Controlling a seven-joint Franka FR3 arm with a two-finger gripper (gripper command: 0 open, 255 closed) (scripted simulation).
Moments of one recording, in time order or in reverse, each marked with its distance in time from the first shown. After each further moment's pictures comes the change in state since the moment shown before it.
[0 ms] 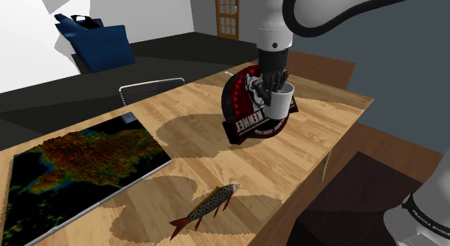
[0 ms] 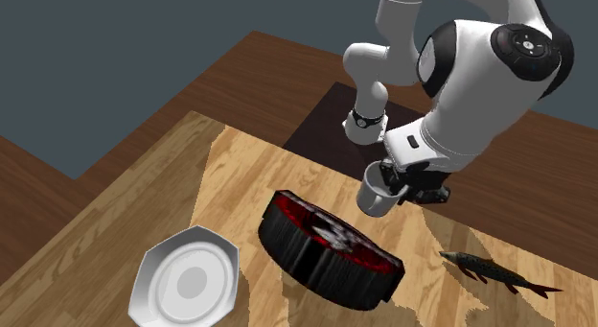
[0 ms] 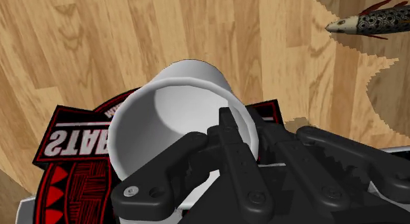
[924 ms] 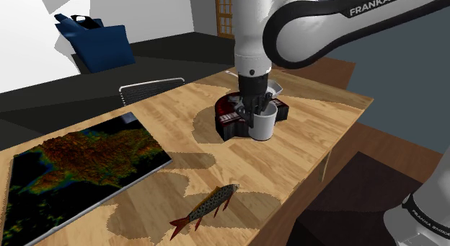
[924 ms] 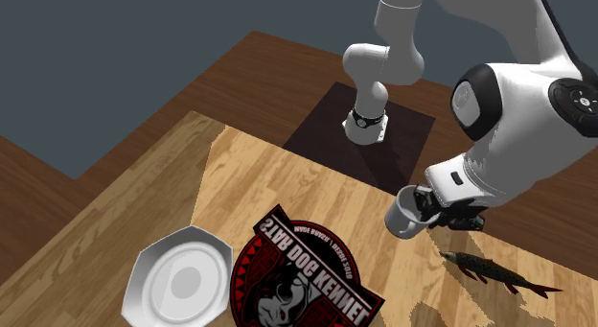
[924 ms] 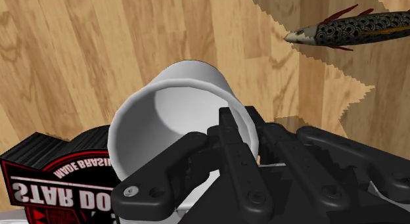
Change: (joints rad) arm 0.060 0.118 0.088 0.024 -0.020 0.082 0.162
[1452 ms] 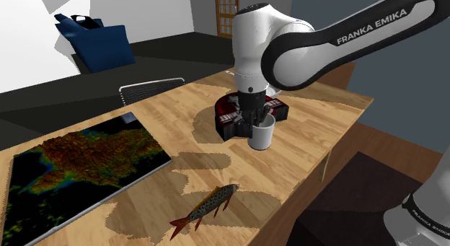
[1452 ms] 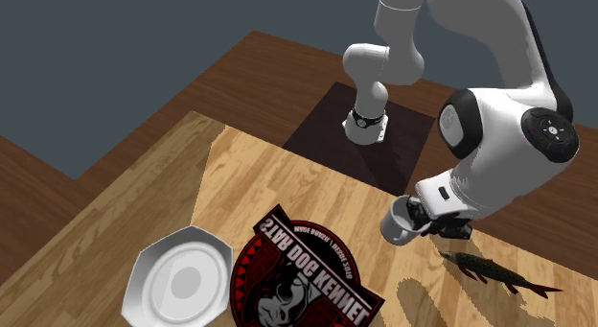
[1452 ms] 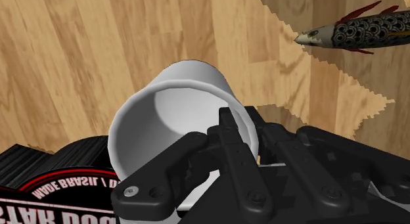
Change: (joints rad) arm 0.001 0.034 0.002 -0.074 -0.014 0.106 0.014
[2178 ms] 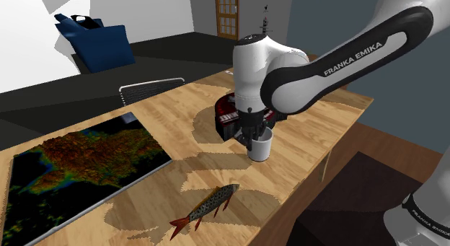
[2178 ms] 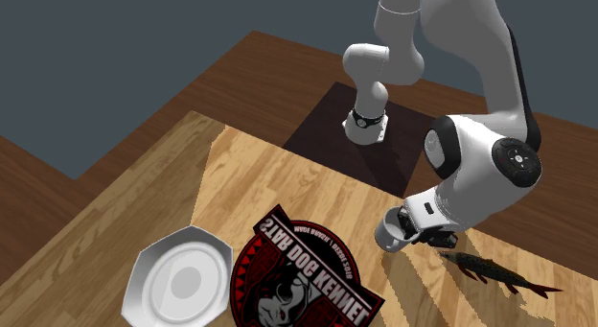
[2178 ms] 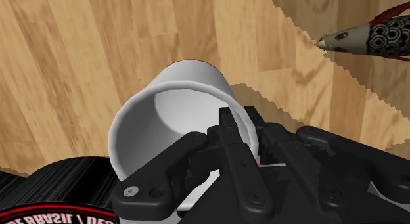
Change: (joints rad) arm 0.001 0.062 0.001 -0.084 -0.029 0.141 0.025
